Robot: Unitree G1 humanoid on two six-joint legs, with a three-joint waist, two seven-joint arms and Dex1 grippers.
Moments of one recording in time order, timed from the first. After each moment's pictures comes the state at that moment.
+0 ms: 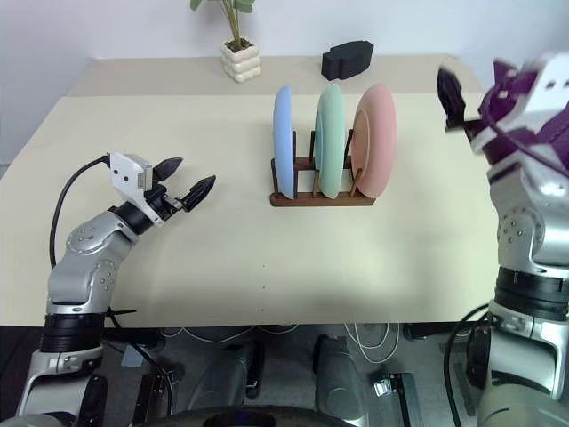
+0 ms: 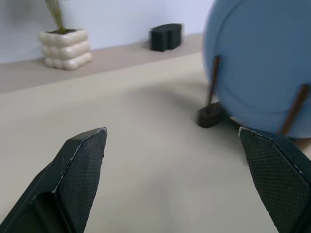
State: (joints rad) left arm -0.32 0.44 0.15 -0.01 -0.33 0.24 -0.54; right arm -0.42 -0.68 -0.37 0.02 0.51 0.27 0.29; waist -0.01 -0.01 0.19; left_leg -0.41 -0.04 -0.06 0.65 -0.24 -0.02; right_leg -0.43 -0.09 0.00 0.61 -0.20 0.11
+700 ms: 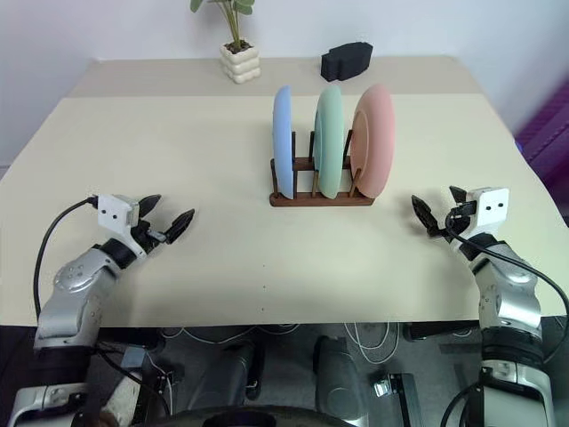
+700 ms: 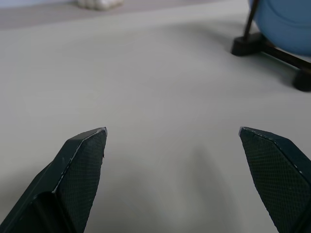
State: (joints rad) left arm -0.07 0.46 0.21 -0.05 -0.35 0.19 -0.58; right arm -0.22 -0.61 -0.36 0.40 0.44 0.02 0.71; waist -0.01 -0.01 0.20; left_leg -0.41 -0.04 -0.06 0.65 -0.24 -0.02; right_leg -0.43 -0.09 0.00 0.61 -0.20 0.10
